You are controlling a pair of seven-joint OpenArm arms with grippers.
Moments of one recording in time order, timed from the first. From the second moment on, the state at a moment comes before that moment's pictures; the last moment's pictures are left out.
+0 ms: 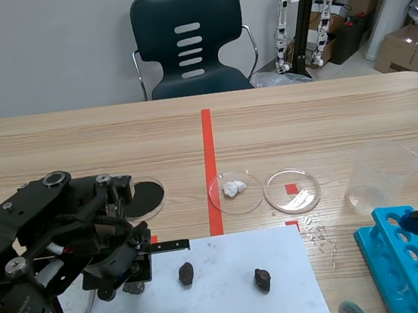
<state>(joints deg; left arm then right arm) -2.5 -13.0 28.9 86.6 -14.4 31.5 64.8 -65.5 28.1 11.3 121.5 2.0 23.4 14.8</state>
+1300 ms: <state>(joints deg) 1.6 -19.0 28.9 99.6 -14.9 31.4 69.4 -65.5 28.1 11.3 121.5 2.0 23.4 14.8</state>
